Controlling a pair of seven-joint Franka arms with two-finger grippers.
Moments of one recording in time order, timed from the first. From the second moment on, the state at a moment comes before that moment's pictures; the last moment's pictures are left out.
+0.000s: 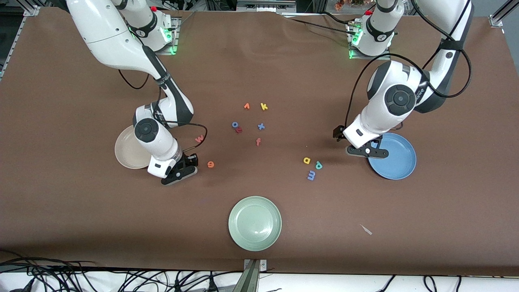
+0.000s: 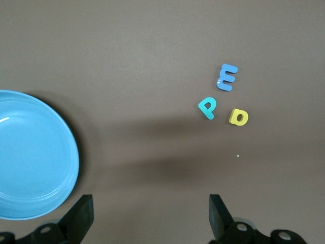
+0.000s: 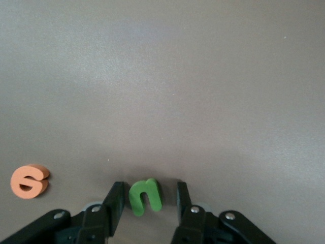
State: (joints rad) left arm -0.16 0.29 -0.18 -1.95 0.01 2.17 -0.25; right arm 0.30 0.69 0.05 -1.80 -0.05 2.64 -0.08
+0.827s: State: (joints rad) left arm -0.21 0.49 -0.17 -1.95 -0.05 2.43 -0.31; right arm 0.29 0.68 0.05 -1.74 -0.04 2.46 -0.07
